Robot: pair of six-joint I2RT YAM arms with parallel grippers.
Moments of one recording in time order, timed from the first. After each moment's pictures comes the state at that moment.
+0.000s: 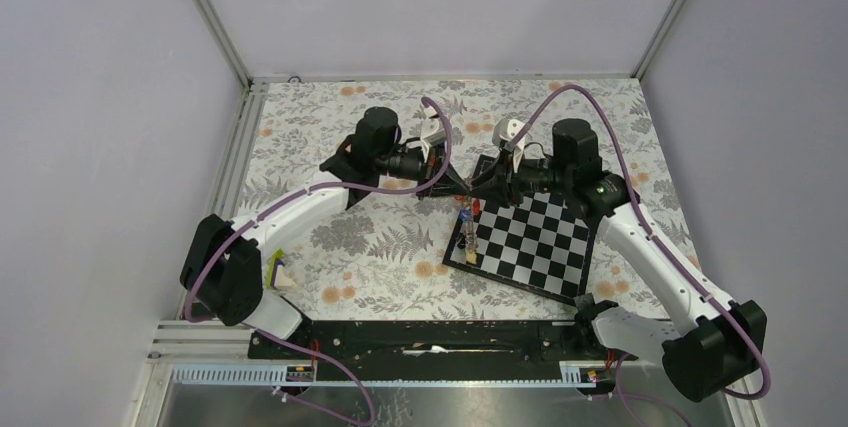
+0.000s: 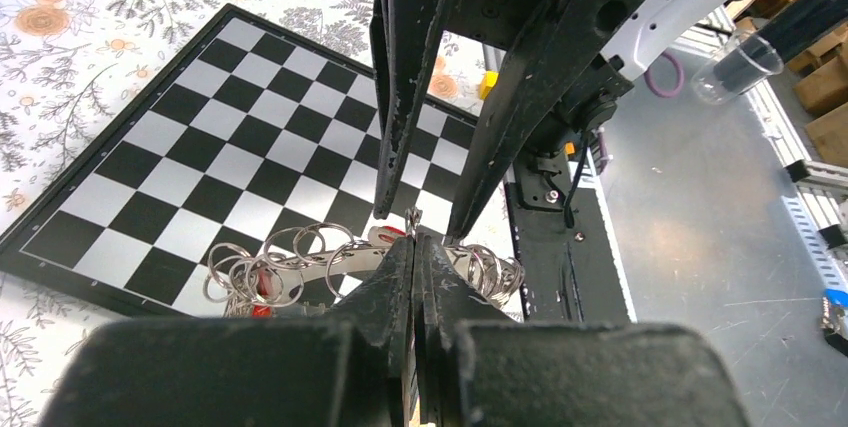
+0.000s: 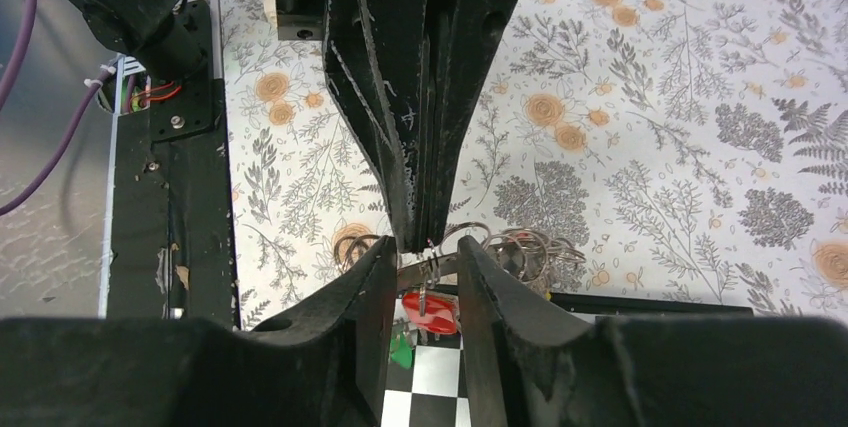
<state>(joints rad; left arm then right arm) -0.63 1.49 1.11 0.07 1.02 -0.03 0.42 1.12 0.97 -0.32 -0.88 -0.29</state>
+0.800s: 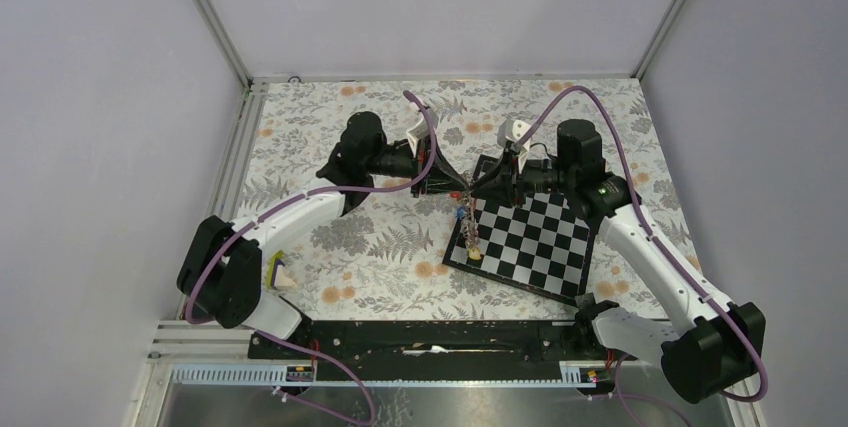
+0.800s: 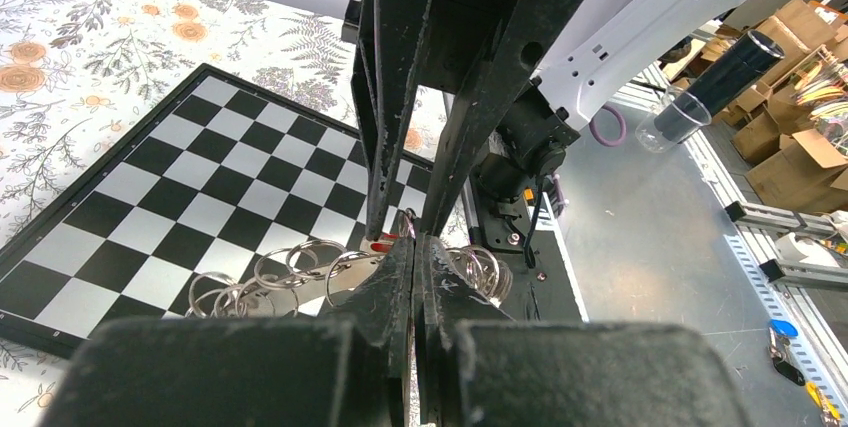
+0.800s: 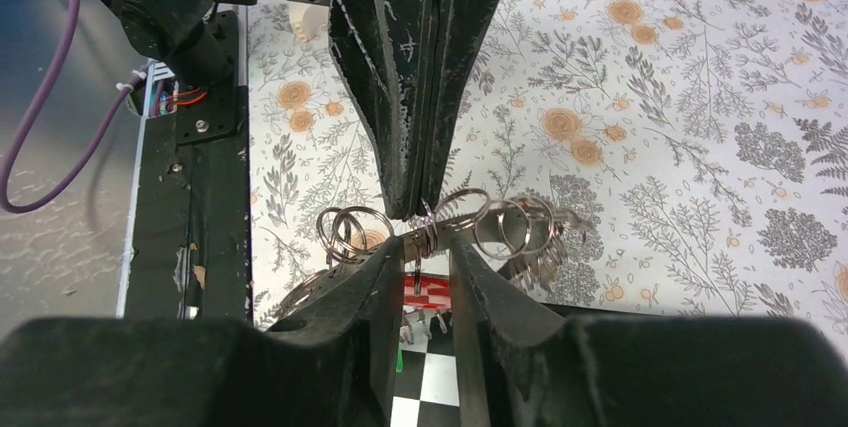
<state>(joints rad) -0.60 1.47 1.00 0.45 1.10 -0.33 0.39 1.11 0.95 -0.28 -0.96 -0.28</state>
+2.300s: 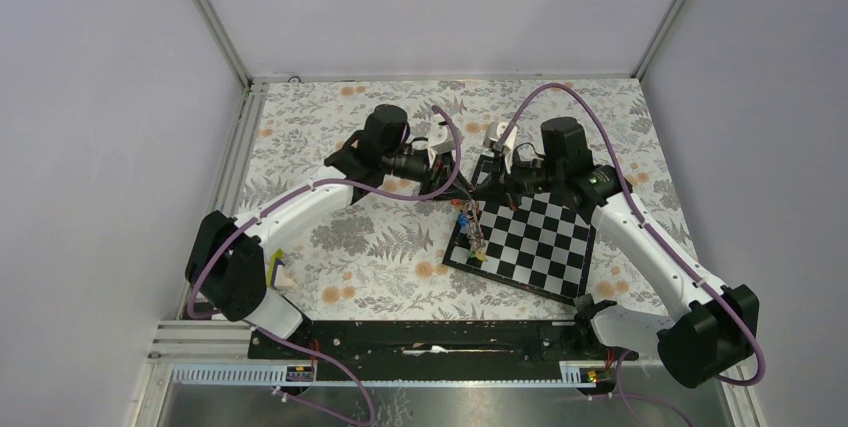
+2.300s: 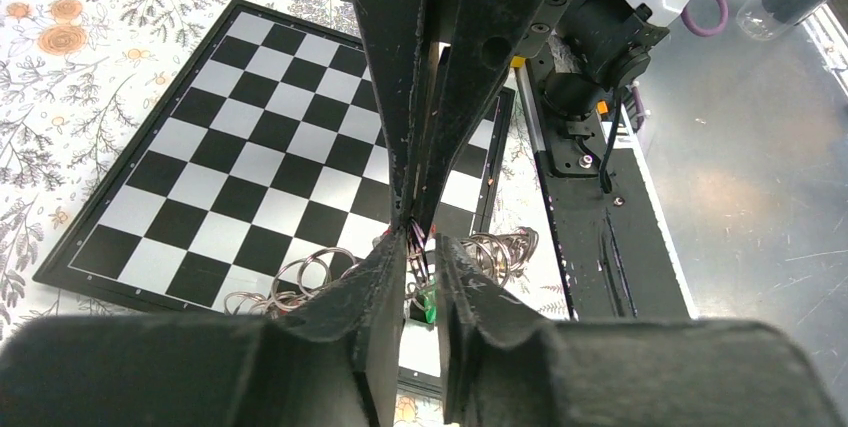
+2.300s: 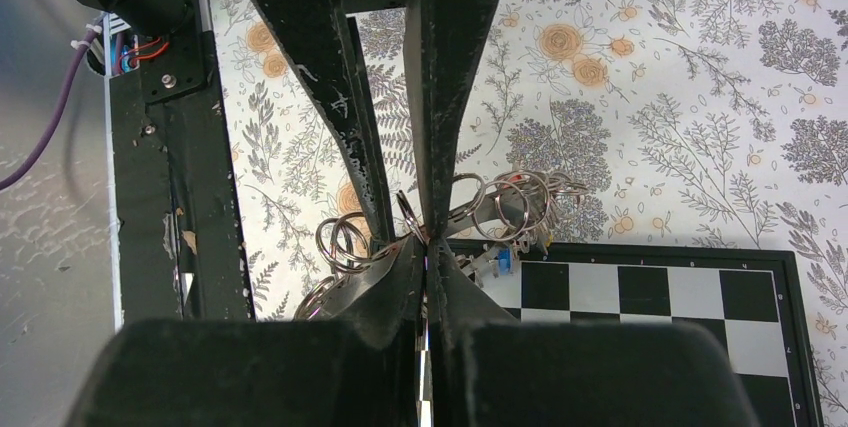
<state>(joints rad) -0.65 1.52 1.17 -0.06 1.02 0.16 0.43 1.18 1.02 -0.46 -0.83 -0.35</state>
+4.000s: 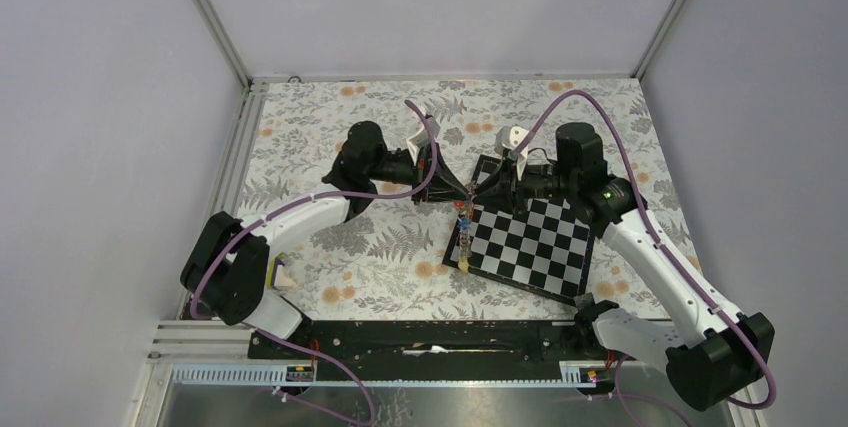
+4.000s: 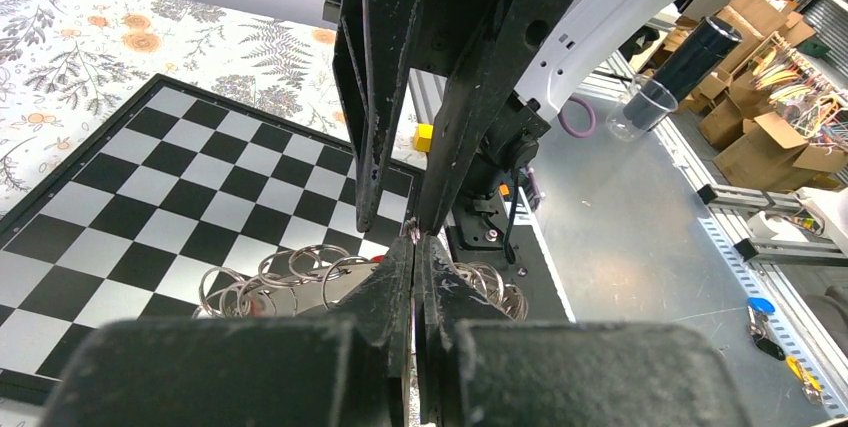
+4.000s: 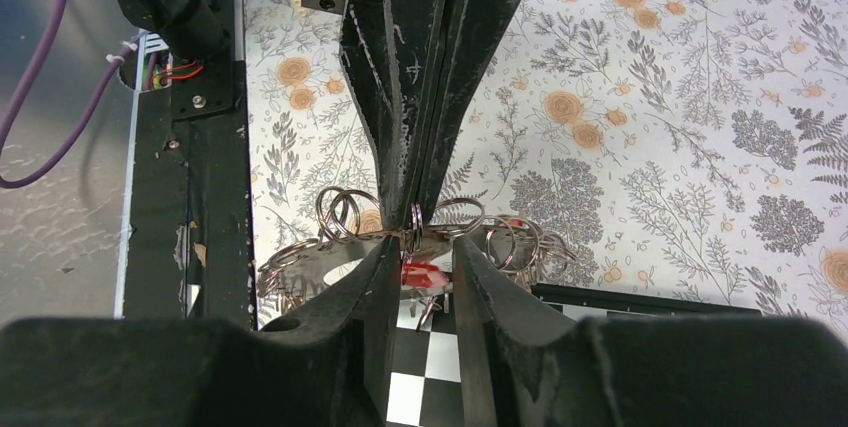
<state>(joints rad) -0.62 1.50 0.95 0.61 1.16 -0.39 0.42 1.07 0.98 -0.40 -0.90 -0.35</state>
